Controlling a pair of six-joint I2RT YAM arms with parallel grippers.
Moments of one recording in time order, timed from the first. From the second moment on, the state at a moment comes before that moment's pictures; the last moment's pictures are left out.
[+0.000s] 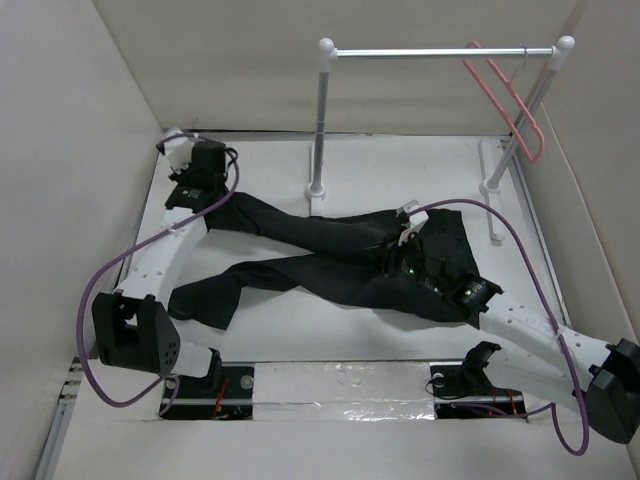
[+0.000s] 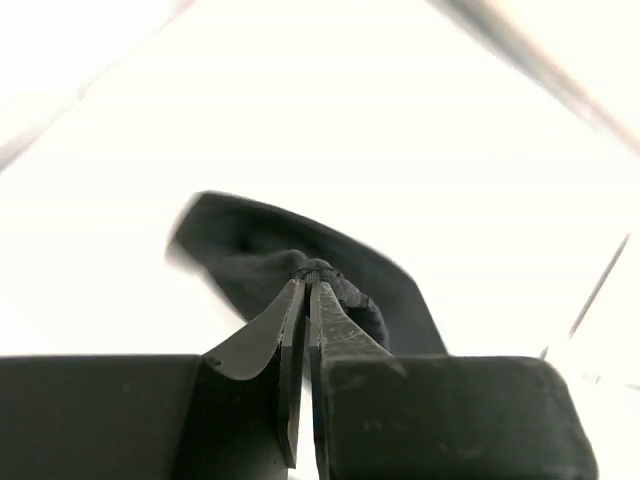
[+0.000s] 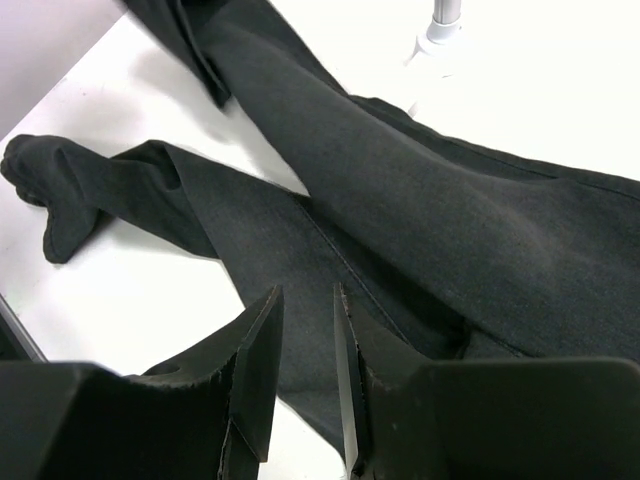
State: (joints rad) left arm -0.25 1.39 1.17 -0.44 -0.70 -0.67; right arm 0.73 0.96 0.57 0.17 0.00 0.28
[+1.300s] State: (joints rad) left arm 0.20 1.56 1.28 -0.27 -0.30 -0.39; right arm 0.72 0.99 0.57 0.16 0.03 0.28
